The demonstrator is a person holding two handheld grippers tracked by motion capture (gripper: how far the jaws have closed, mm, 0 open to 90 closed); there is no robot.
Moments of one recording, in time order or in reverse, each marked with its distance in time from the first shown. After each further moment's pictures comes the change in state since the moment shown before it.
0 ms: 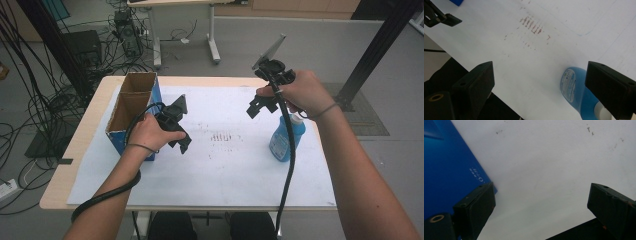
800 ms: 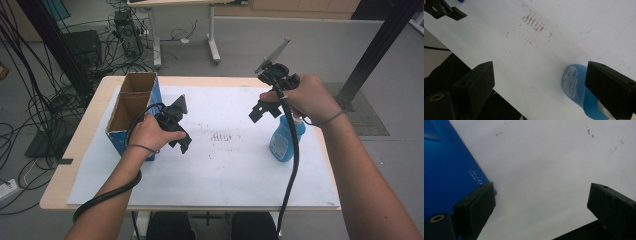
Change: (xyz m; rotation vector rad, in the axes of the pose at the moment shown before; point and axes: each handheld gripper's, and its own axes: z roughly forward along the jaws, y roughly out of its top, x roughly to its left) left arm 0.003 0.000 0.002 -0.015 -0.006 -0.001; right arm 0.006 -0.015 -0.005 -0.014 -0.001 -0.013
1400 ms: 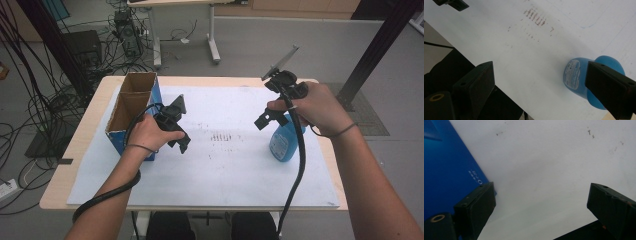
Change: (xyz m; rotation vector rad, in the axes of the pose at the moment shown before) left arm 0.002 0.000 0.001 -0.004 -0.012 -0.013; right arm 0.002 -0.023 -0.004 -0.016 0.004 -0.003
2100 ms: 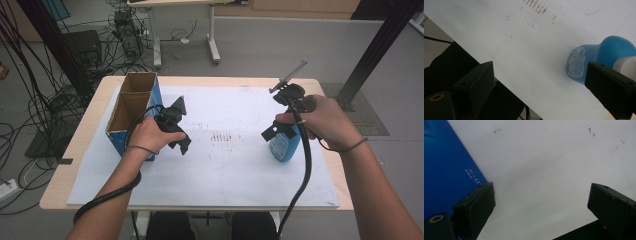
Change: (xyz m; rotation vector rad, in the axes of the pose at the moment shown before) left arm -0.001 -0.001 0.004 0.008 -0.007 -0.002; right arm -0.006 -0.029 0.010 0.015 0.019 0.021
